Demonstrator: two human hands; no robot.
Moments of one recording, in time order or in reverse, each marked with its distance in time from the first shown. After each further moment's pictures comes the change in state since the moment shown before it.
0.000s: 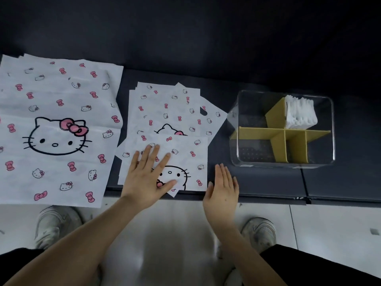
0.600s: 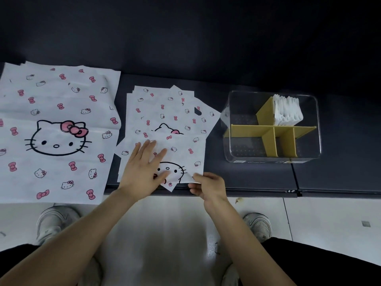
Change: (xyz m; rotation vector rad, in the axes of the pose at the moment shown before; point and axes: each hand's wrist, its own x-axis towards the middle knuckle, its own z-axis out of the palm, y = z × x) left_hand 0.011 0.000 -0.026 -0.106 0.179 0.097; right_hand 0.024 -0.042 -0.053 1.230 -0.417 1.003
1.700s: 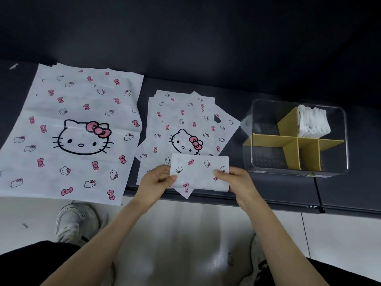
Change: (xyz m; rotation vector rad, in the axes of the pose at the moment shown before) left_hand -0.019 0.014 -0.028 -1.114 -0.153 -0.726; right_hand 0.031 -0.024 -0.017 -0.270 -0.226 -0.214
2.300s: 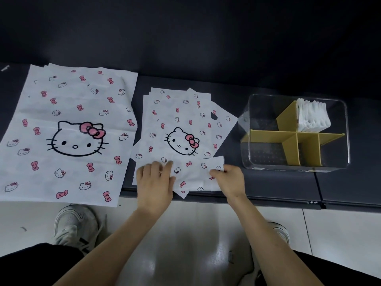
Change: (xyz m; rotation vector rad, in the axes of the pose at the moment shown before) left_hand 0.008 -0.022 0.021 1.119 0.419 0.530; right_hand 0.019 0.018 0.014 -0.350 0.251 -0.087
